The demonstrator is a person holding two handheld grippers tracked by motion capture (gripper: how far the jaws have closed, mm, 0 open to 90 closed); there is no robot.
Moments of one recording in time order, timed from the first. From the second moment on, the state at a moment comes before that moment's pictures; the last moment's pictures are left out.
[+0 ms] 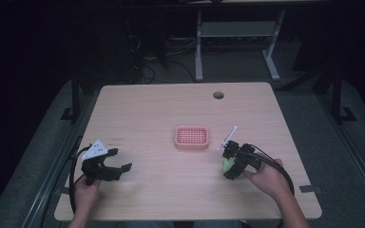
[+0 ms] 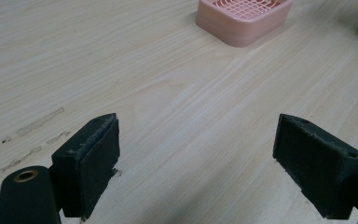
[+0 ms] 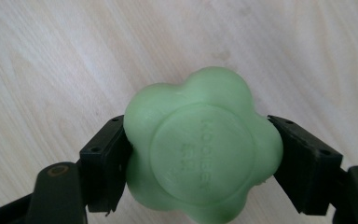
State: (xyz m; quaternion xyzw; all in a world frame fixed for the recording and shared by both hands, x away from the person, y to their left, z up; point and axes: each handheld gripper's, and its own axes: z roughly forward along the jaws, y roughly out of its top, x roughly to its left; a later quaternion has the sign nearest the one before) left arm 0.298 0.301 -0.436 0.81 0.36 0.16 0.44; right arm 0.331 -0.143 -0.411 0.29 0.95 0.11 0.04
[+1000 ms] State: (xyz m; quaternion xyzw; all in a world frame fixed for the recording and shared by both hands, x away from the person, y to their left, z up) left arm 0.300 0.299 -0.436 0.81 0.36 0.15 0.44; right arm 0.367 -0.134 -0.376 0.30 0.94 0.16 0.04
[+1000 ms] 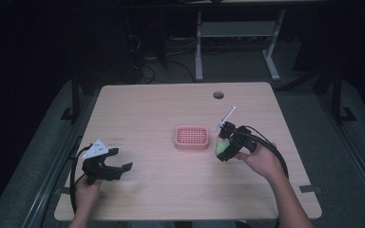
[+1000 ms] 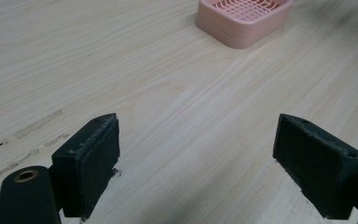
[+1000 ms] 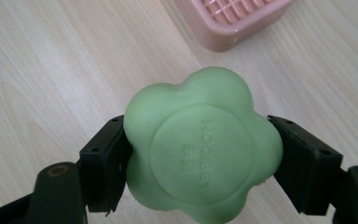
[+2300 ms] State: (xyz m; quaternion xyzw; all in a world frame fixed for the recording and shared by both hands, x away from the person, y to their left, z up) left arm 0.301 0.296 -0.436 0.81 0.35 0.15 0.44; right arm 0.436 -0.061 -0.369 0.28 0.95 0.14 0.02
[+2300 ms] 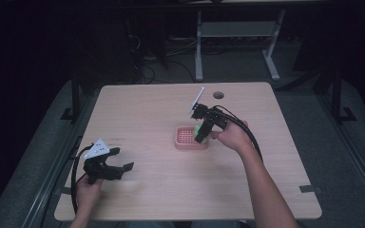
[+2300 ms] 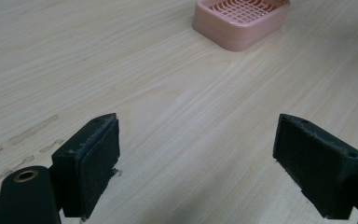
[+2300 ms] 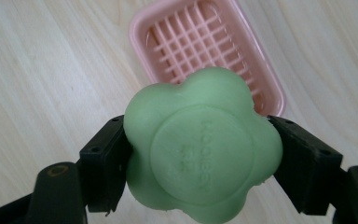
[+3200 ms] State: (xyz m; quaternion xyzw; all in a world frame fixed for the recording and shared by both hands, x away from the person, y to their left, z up) left arm 0.300 0.296 -0.435 0.81 0.35 0.16 0.44; right arm 0.468 -0.035 -0.386 0.29 0.95 0.12 0.02
